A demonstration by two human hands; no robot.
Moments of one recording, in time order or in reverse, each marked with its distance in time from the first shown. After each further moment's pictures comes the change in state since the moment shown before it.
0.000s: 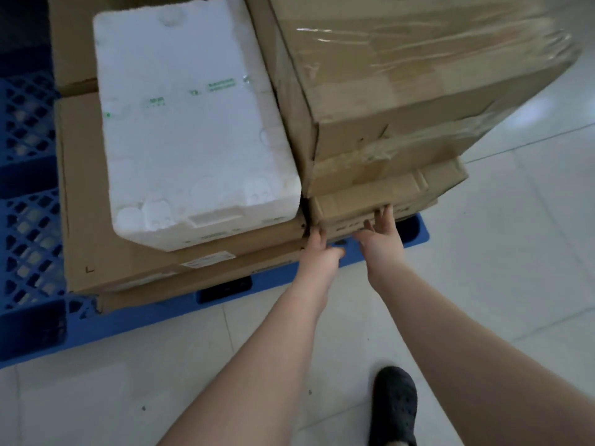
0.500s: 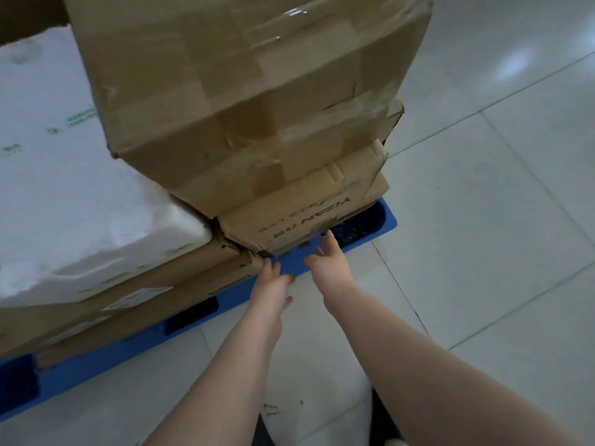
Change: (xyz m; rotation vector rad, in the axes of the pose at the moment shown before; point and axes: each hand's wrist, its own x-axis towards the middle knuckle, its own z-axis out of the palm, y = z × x) left_hand 0.040 -0.046 0.042 0.062 0.204 -0.134; right_hand 0.033 0.029 -0.050 -0.122 -0.075 0.156
